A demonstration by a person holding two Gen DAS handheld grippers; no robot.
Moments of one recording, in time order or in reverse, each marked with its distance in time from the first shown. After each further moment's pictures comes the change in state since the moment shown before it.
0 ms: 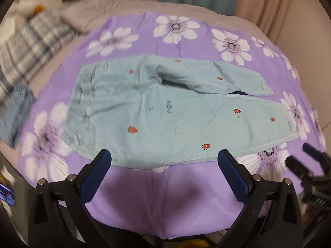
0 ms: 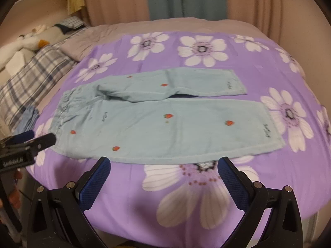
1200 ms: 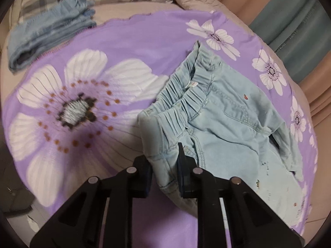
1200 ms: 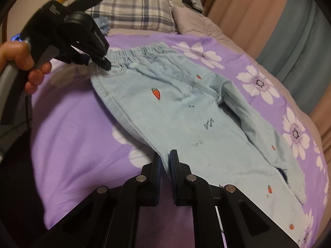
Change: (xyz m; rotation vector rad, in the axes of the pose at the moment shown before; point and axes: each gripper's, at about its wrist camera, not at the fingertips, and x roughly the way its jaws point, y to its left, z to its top) left arm 0.072 0.196 -0.001 -0.533 -0.062 0.118; right arm 0.102 0.183 -0.040 -0.778 -0.127 0.159
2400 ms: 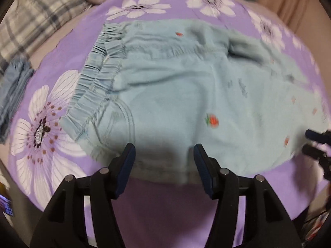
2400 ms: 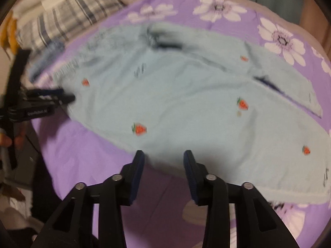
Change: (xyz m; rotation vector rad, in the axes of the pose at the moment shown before) left arm 0.006 -0.073 -0.041 0.525 0.129 -0.039; right arm -0.016 -0.119 -0.061 0.463 0.219 0.171
